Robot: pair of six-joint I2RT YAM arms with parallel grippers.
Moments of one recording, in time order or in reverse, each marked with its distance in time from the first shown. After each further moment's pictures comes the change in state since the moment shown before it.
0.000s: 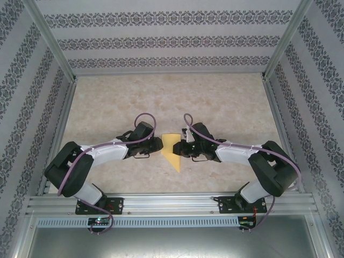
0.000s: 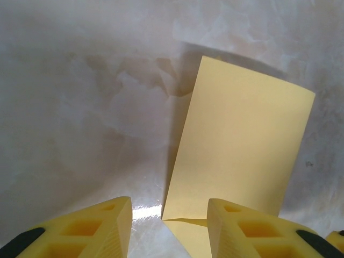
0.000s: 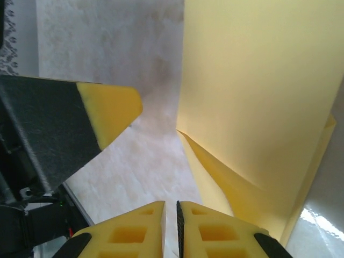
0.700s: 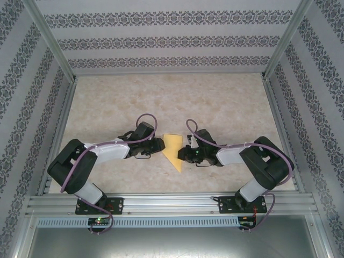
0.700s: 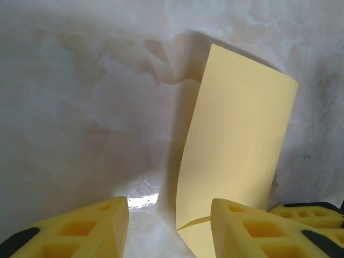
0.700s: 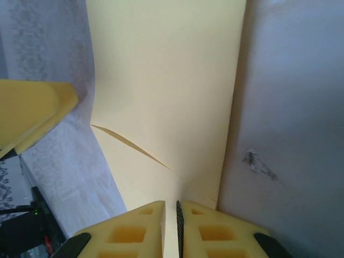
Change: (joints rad) left arm 0.003 0.038 0.000 0.038 0.058 -0.007; right arm -0.042 0.083 -0.135 0.178 -0.016 0.042
